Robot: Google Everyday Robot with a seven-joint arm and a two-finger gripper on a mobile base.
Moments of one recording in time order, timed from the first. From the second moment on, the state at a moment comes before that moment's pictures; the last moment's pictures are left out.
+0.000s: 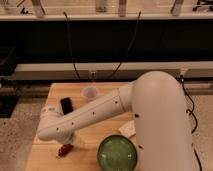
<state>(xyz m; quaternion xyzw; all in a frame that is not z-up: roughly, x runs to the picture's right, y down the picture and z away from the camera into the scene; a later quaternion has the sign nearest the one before) -0.181 0.275 0.740 -0.27 -0.14 -0.55 0.78</state>
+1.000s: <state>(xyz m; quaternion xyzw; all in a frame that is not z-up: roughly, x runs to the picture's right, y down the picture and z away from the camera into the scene) -0.196 0.283 0.733 -0.26 -0.14 -0.58 0.76</state>
